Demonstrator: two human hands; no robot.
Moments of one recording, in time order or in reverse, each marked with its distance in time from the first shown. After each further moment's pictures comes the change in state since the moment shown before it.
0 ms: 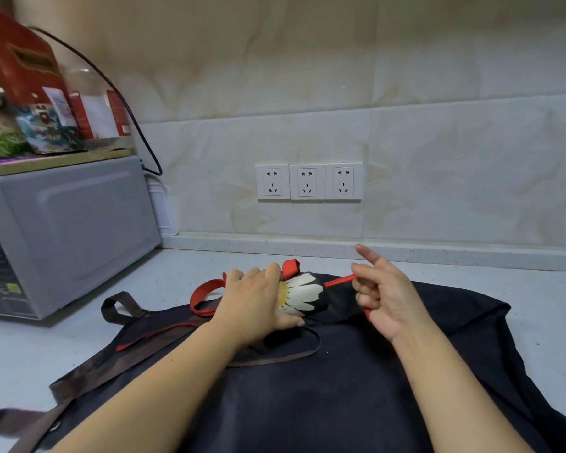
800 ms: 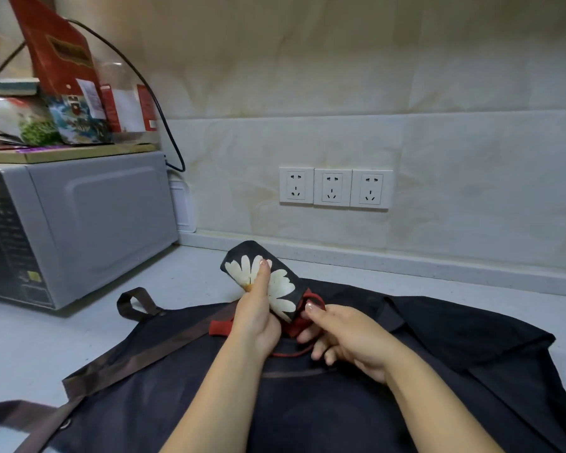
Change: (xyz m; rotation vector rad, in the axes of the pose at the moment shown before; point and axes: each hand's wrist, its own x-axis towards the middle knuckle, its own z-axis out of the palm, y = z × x) left_hand 0.012 -0.007 0.032 -2.211 0.211 -0.768; right_hand -0.009 0.048 0.045 -0.715 -0.390 0.245
